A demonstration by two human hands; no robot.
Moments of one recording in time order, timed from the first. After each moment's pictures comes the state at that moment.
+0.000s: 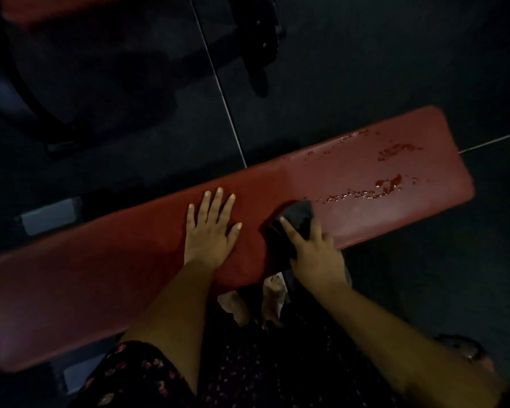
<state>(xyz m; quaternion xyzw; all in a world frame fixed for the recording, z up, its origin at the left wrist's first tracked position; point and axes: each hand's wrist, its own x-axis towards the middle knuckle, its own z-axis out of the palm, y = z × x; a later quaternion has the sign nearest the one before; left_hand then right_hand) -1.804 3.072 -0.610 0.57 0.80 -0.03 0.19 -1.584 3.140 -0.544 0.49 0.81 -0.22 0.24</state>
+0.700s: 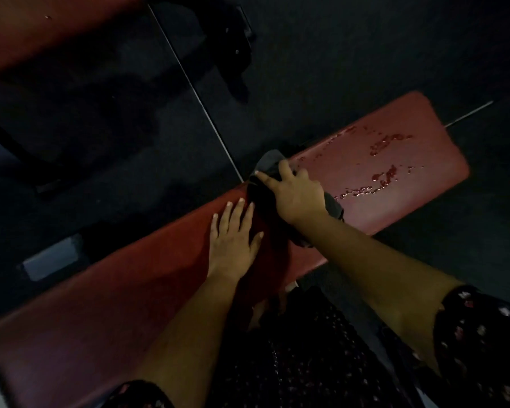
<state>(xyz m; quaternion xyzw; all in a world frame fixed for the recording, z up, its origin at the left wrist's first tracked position) -1.787 3.109 -0.595 0.63 0.74 -0.04 0.22 -1.664 3.247 -0.547 0.48 0.84 -0.12 0.20</state>
